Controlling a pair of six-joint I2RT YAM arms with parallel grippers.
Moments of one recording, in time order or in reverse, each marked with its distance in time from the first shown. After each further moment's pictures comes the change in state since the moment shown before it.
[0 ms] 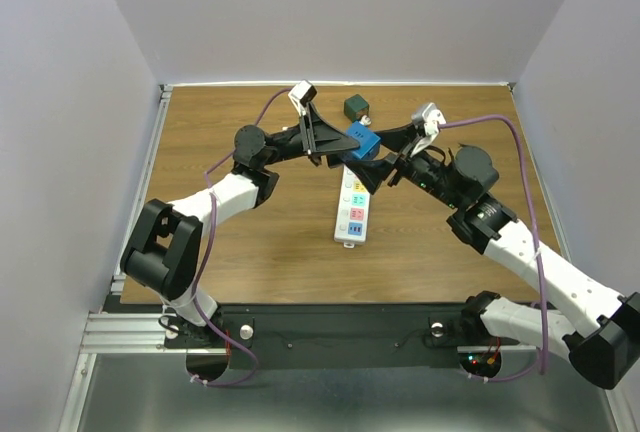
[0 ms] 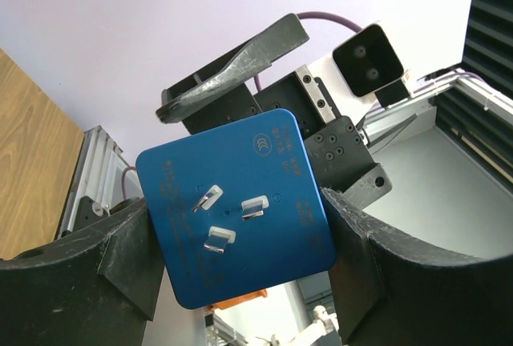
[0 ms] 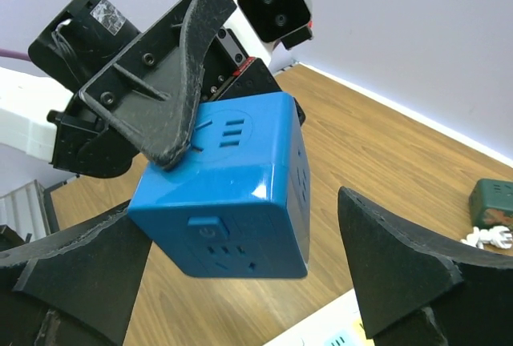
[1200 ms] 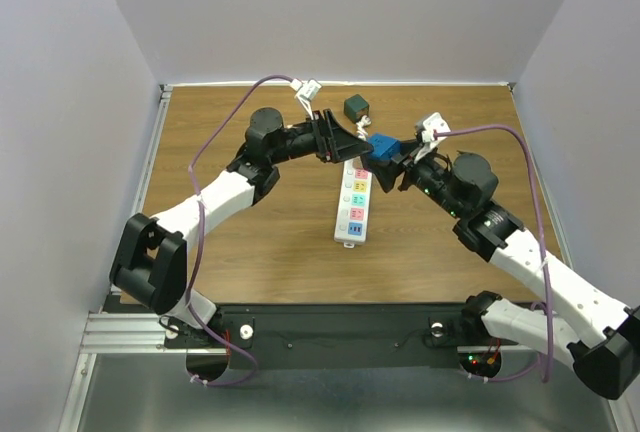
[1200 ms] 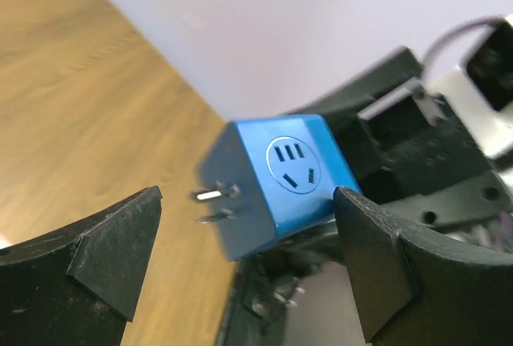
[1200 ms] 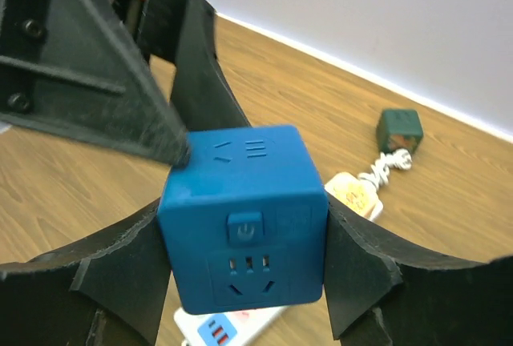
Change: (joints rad) left arm -0.043 -0.077 0.093 -0.595 -0.190 0.769; right arm -0.005 -0.053 -0.050 -0.136 0.151 -0.117
